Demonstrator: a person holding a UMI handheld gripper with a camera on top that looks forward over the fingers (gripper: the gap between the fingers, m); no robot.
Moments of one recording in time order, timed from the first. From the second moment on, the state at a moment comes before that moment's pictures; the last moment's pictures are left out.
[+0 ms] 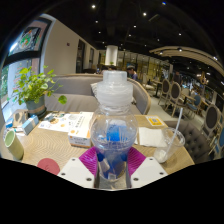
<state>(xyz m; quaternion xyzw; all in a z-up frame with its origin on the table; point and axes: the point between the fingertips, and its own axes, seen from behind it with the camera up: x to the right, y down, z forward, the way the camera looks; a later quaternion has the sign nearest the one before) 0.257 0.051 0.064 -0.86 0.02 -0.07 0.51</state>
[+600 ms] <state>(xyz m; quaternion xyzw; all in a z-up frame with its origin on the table) 0.119 0.044 0.246 -0.66 -0.31 -0.51 0.45</state>
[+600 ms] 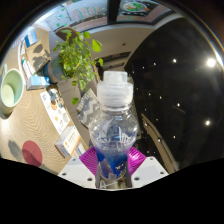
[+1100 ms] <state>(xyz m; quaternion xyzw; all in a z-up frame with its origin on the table) 0.017 0.055 0.167 -0.43 -0.59 -0.65 0.22</state>
